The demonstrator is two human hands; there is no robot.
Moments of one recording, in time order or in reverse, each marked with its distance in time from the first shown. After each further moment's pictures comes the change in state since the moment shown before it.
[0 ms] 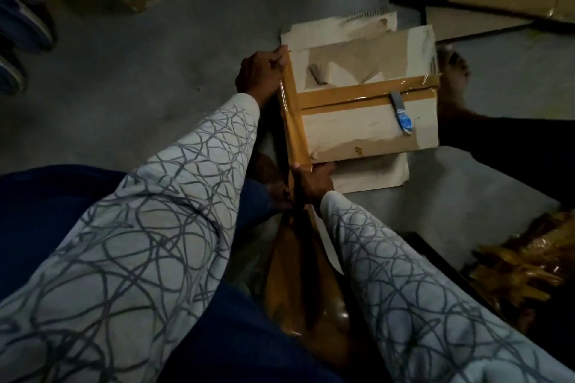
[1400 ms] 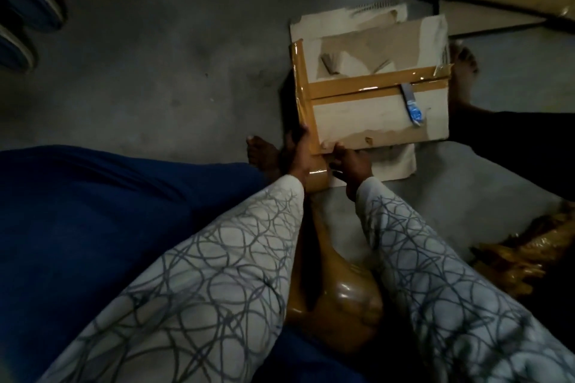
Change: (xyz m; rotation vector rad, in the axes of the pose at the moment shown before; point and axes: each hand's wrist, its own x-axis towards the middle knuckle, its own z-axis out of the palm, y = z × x) left_hand -0.175 0.020 0.079 -1.125 -0.148 -0.685; right_hand 0.010 0.002 -0.055 0.364 -0.022 -0.018
